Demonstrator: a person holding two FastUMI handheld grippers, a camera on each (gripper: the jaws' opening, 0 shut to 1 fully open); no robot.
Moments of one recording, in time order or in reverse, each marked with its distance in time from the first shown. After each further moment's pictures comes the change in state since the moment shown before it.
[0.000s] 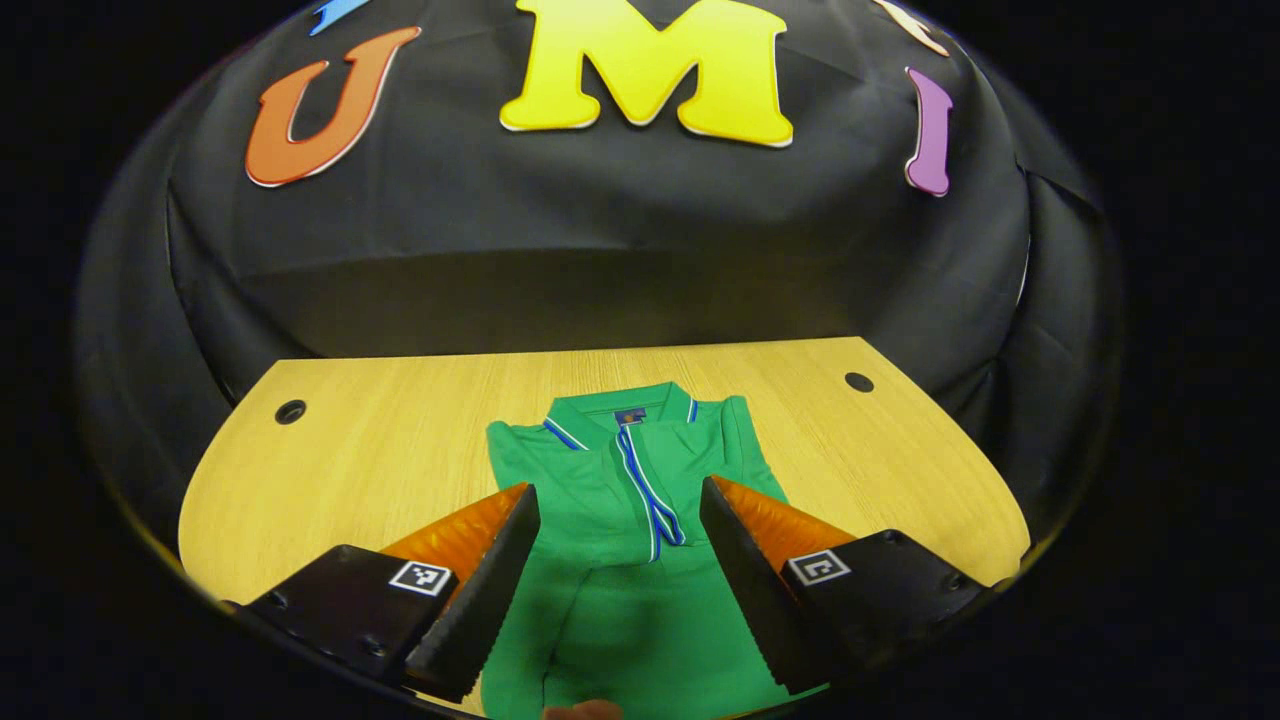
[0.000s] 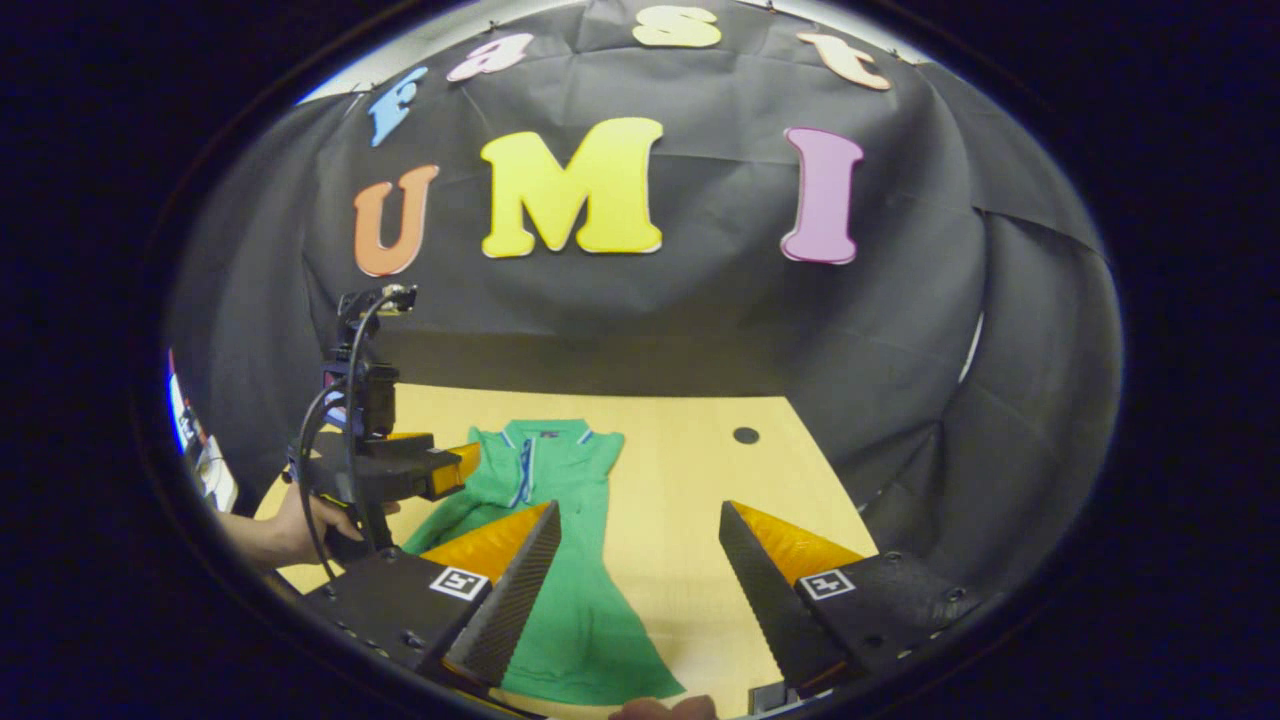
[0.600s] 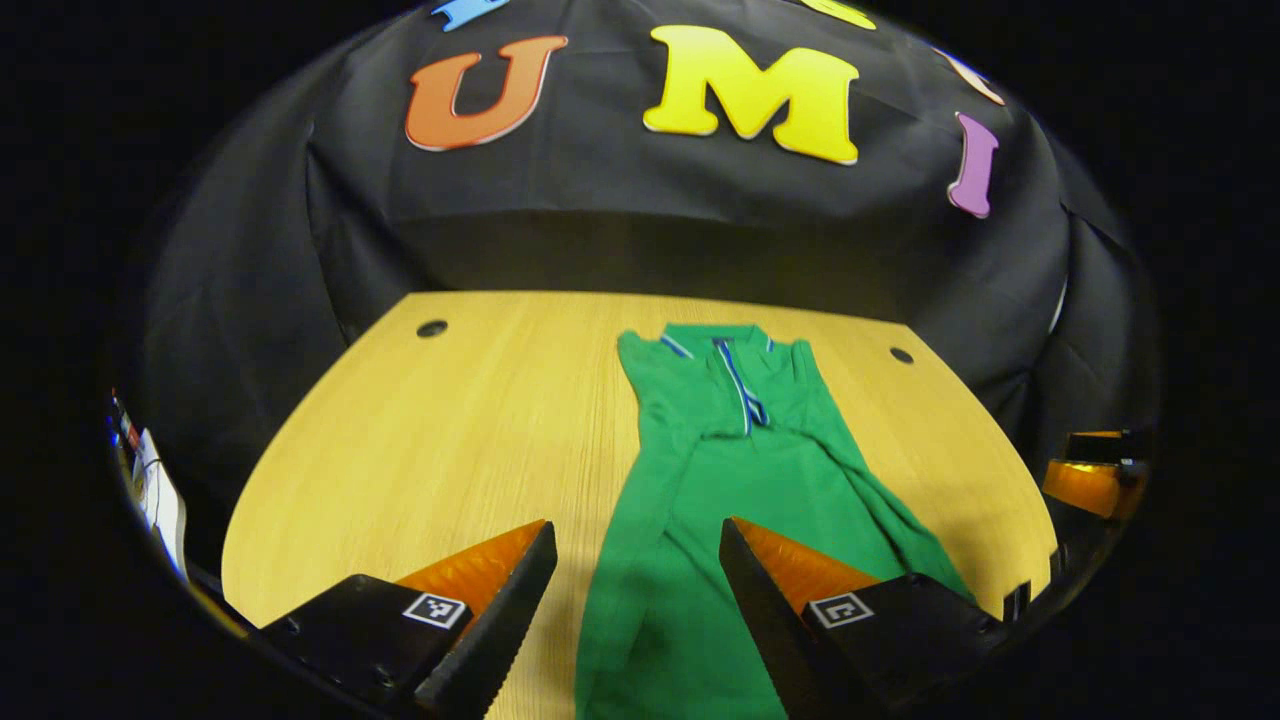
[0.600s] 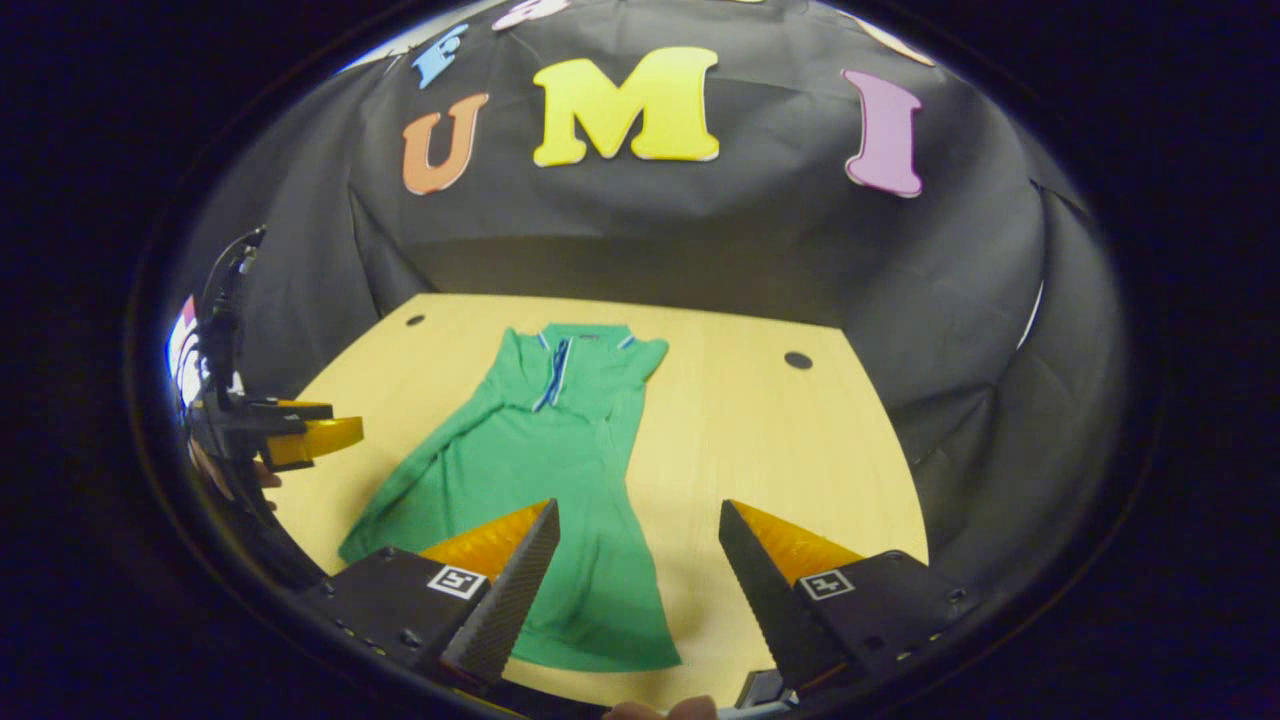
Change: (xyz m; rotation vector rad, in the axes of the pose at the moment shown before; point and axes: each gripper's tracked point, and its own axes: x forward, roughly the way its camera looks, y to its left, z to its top) left arm -0.144 0.065 -0.139 -0.075 0.260 0.049; right arm 0.015 -0.009 -0.120 -0.093 0.272 0.100
